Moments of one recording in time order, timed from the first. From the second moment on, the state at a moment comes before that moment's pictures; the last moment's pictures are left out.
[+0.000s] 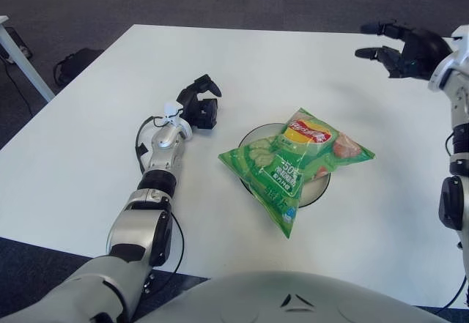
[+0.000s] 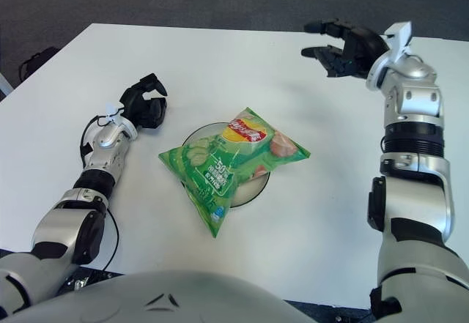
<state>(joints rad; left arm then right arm) -0.54 0.10 0.10 0.87 -0.15 -0.52 -0.36 -0.80 -0.66 -0.14 0.61 0.15 0.28 0.56</state>
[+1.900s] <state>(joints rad) -0.57 0.12 0.07 0.93 -0.05 -0.56 -0.18 -0.35 -0.34 -0.25 0.50 0.09 -0.17 -0.03</state>
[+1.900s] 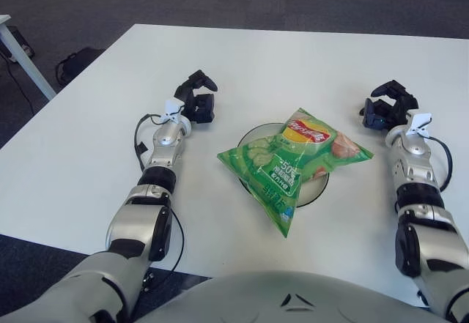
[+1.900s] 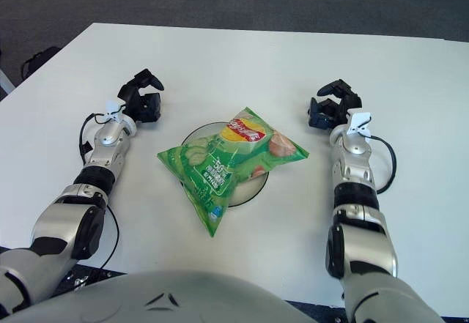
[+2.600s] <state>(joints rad) -0.57 0.12 0.06 0.93 -0.03 -0.55 -0.16 -0.27 -0.29 -0.22 0.37 0.10 -0.07 -0.03</state>
